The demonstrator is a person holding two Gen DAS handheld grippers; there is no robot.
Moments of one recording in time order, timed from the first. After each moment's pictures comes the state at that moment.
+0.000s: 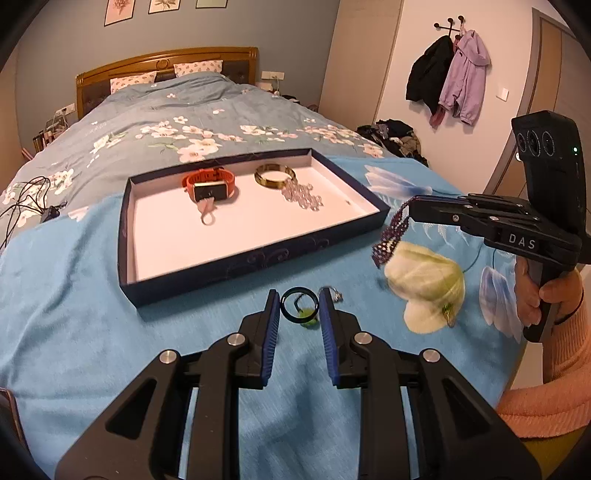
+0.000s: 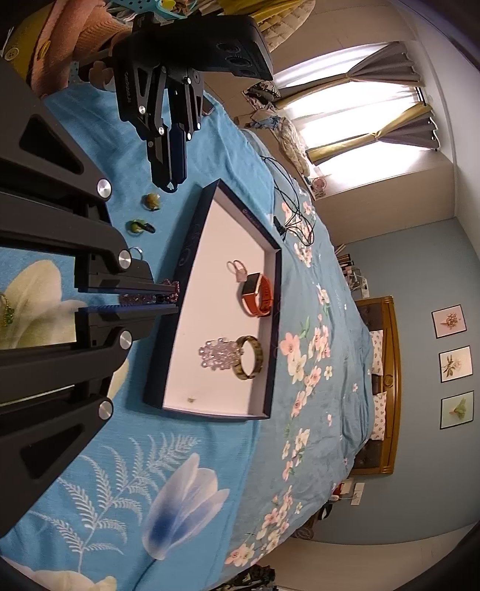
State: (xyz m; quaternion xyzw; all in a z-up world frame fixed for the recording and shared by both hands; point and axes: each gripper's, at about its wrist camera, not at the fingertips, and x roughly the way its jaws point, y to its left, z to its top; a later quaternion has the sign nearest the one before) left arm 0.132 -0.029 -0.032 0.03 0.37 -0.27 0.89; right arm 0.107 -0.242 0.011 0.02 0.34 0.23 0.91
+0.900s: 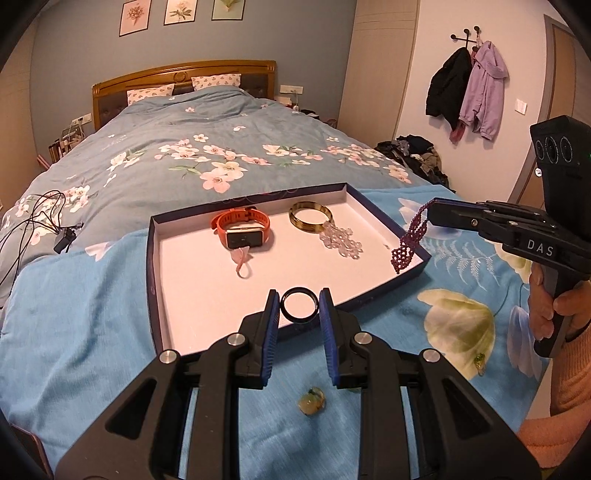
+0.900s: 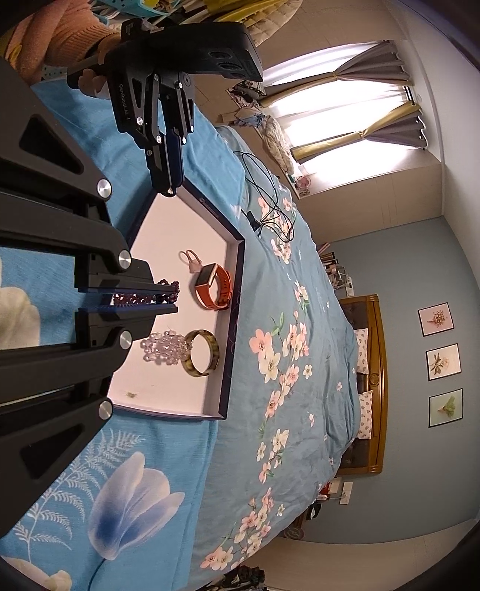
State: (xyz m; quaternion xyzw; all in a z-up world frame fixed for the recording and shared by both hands) left arm 0.183 -0.023 -0.014 0.03 0.35 -0.23 0.91; right arm 0.150 -0.238 0.030 0.03 0.31 0.23 0.92
